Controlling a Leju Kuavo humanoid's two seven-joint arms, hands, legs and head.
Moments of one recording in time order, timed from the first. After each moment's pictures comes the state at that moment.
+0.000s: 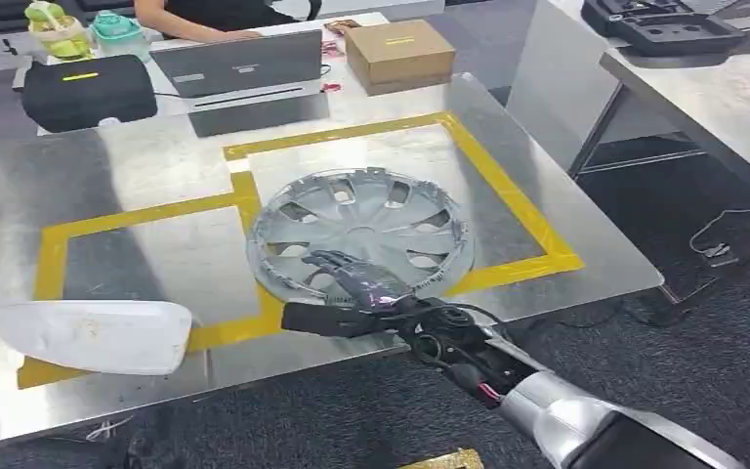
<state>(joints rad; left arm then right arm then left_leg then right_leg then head) -0.12 0.16 -0.88 -0.21 1.27 0.06 -0.28 -0.68 0.23 0.89 -0.74 0.54 -0.07 -0.17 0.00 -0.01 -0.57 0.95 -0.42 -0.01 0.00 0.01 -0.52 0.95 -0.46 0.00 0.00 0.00</state>
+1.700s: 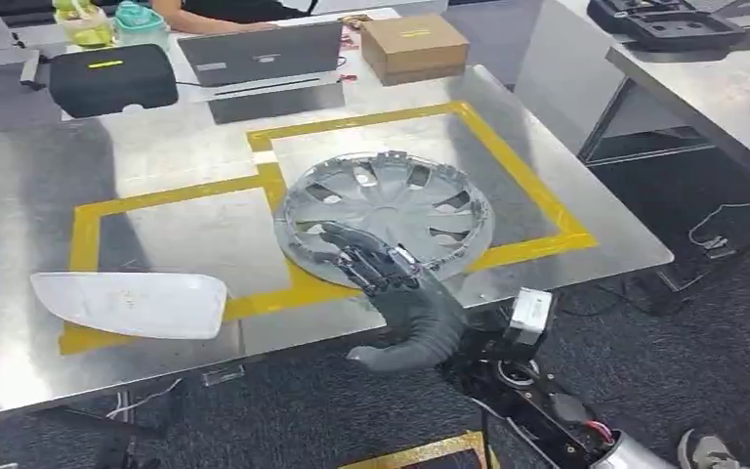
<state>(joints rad) -0.11 0.16 -0.88 -0.21 1.28 0.06 -0.28 -0.41 0.04 0.79 -1.45 -0.29 0.35 -0.55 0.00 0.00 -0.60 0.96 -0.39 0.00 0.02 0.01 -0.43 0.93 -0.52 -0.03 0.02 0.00</state>
